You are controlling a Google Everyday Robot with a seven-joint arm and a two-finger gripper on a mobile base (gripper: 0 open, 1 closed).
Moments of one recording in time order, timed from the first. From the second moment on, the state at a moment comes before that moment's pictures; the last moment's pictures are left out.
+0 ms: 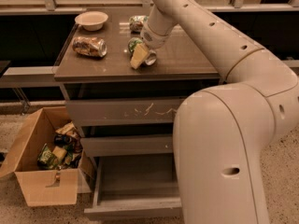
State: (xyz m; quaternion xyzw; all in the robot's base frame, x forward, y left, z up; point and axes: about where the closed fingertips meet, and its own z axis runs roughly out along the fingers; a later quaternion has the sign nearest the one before) arm 0.776 -0.003 0.824 -0.41 0.89 0.09 0.21
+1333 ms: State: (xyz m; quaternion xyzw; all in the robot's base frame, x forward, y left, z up) arm 0.706 -0.022 0.893 -0.45 0.84 0.14 0.28
